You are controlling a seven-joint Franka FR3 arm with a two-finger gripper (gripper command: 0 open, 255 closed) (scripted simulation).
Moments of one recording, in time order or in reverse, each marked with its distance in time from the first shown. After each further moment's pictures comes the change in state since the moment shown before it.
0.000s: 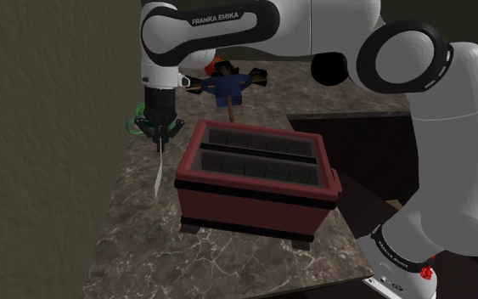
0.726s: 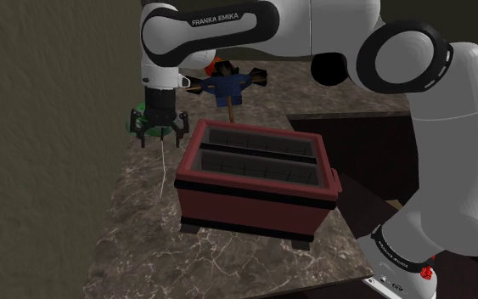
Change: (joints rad) arm -0.001 0.001 0.000 -0.003 0.000 0.003 -0.001
